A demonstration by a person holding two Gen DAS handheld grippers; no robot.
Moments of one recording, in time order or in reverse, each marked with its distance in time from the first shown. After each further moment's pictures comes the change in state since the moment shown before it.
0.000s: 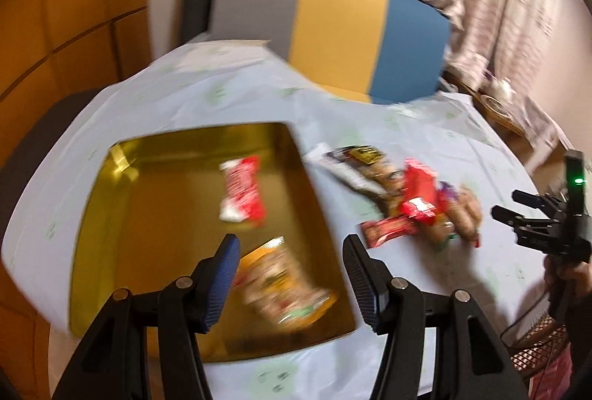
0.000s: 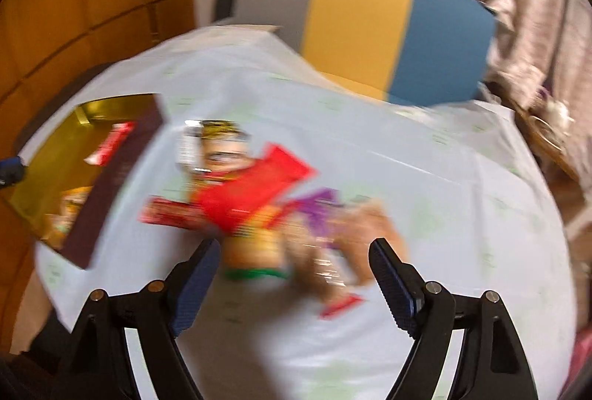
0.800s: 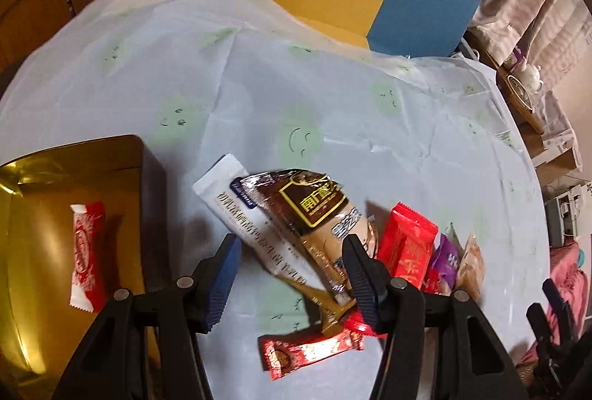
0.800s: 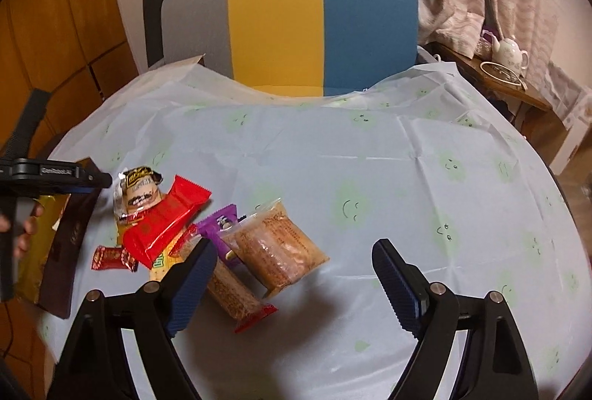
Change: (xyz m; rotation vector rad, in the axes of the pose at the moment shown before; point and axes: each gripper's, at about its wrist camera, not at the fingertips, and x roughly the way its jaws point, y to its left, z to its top) left arm 0.176 -0.078 0.100 -0.125 0.337 -0.043; right arm 0.001 -0.078 -0.005 0.258 -0.068 -0.017
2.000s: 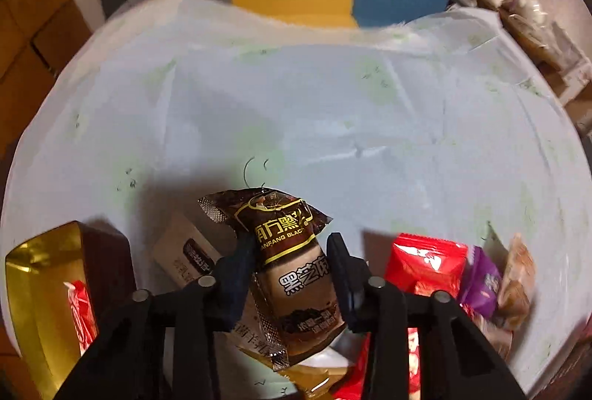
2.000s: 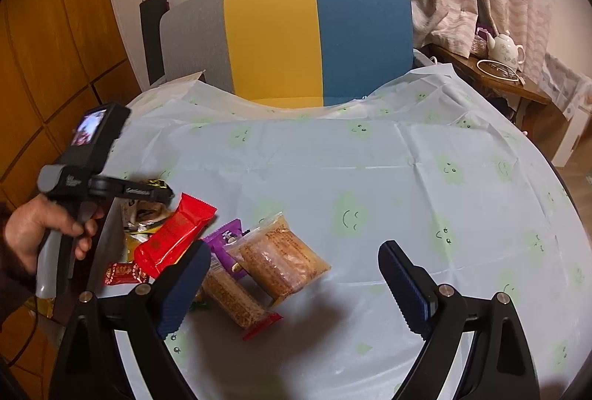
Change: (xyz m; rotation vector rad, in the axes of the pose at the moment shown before) left arm 0.052 -0.064 0.019 0.253 -0.043 0.168; right arm -0.009 -0.007 0.004 0.038 -0.024 0.029
